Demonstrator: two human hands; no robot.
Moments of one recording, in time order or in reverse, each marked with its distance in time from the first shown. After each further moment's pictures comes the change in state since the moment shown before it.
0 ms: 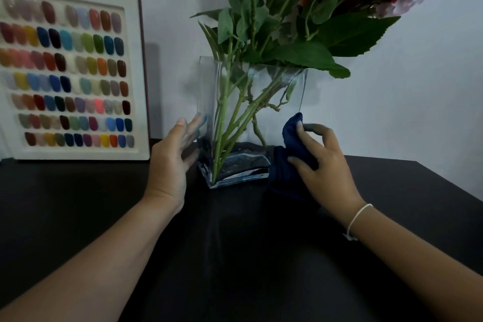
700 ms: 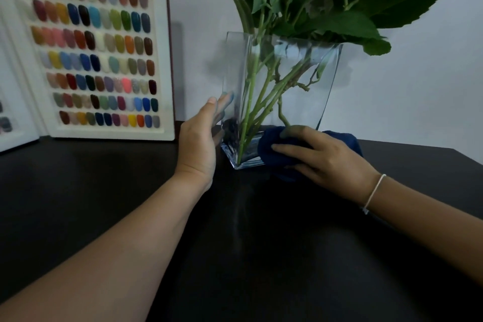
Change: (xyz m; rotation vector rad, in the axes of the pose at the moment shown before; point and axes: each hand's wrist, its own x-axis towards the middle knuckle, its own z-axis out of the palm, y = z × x) left_hand 0.001 0.000 0.000 0.034 -0.004 0.003; right_hand 0.006 -0.025 0.004 -0.289 -0.366 -0.641
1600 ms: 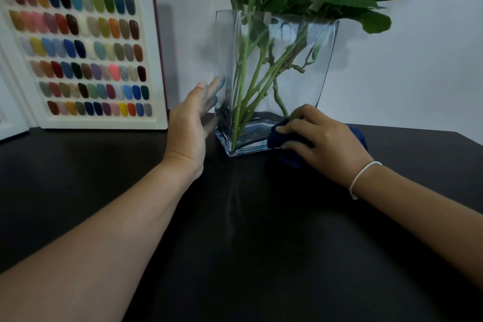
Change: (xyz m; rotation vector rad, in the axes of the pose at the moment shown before) left_hand -0.001 -0.001 -0.003 0.033 0.000 -0.009; right_hand -0.001 -0.002 0.012 0.136 0.139 0.227
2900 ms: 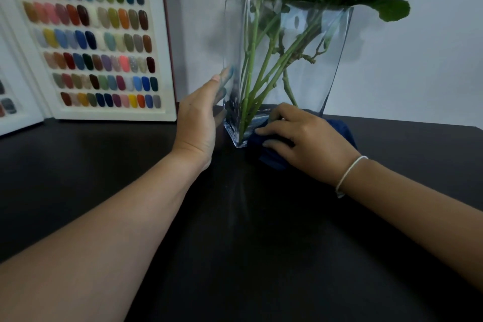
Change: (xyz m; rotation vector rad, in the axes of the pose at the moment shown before) left_hand -0.001 -0.001 0.000 0.030 0.002 0.017; right_hand 0.015 -0.029 0.011 0.115 -0.090 -0.053
